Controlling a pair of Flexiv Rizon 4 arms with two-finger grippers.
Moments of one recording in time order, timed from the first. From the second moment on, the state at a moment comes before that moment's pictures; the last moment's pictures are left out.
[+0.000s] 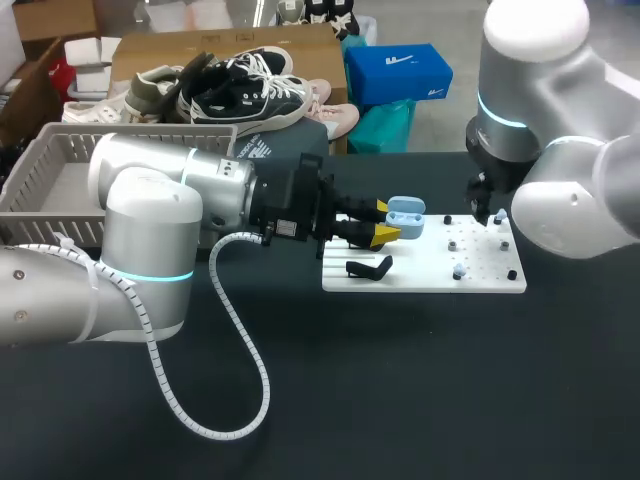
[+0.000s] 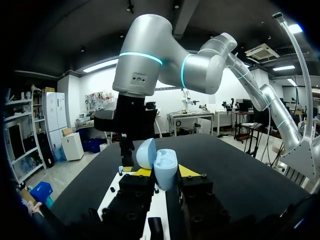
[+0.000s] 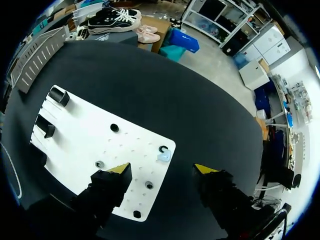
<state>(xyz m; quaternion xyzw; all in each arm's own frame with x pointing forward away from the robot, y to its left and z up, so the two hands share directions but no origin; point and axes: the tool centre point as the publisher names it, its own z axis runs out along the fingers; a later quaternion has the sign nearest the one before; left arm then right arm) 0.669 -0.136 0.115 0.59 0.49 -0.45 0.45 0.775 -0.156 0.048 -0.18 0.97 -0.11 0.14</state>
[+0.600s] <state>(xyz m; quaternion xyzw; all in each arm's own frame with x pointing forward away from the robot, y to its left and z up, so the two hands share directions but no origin) 0.669 -0.136 0.115 0.59 0.49 -0.45 0.45 0.783 -0.161 0.031 -0.17 0.97 -0.10 0.13</state>
